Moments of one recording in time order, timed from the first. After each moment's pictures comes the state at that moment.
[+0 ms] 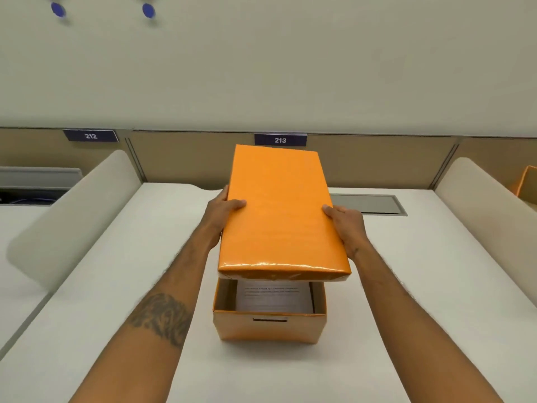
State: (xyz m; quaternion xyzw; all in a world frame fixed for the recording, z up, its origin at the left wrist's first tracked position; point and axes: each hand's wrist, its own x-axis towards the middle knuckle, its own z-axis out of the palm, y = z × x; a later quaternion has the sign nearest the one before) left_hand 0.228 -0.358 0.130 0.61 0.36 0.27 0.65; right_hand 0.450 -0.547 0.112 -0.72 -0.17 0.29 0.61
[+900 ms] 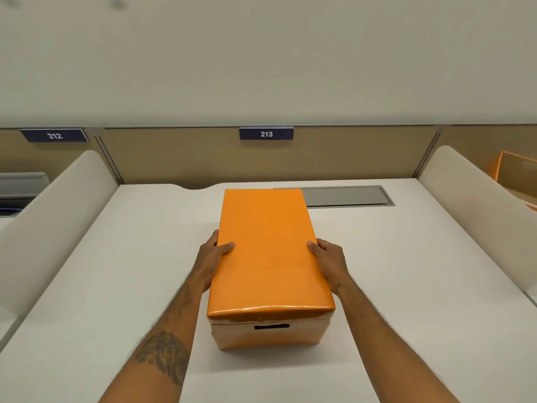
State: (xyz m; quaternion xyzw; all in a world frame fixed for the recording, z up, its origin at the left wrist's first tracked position) left_hand 0.204 -0.358 0.030 0.62 0.40 0.19 0.65; right_hand 0.405 -0.555 0.041 -0.76 -0.14 0.31 0.55
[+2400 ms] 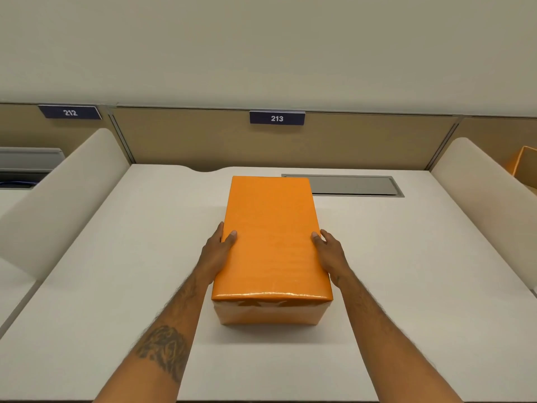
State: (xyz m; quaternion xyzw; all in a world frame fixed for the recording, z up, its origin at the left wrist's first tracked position) left_hand 0.188 -0.394 0.024 0.66 0.46 0.16 0.57; right_hand 0.403 -0.562 0.016 -0.79 -0.17 0.32 0.49
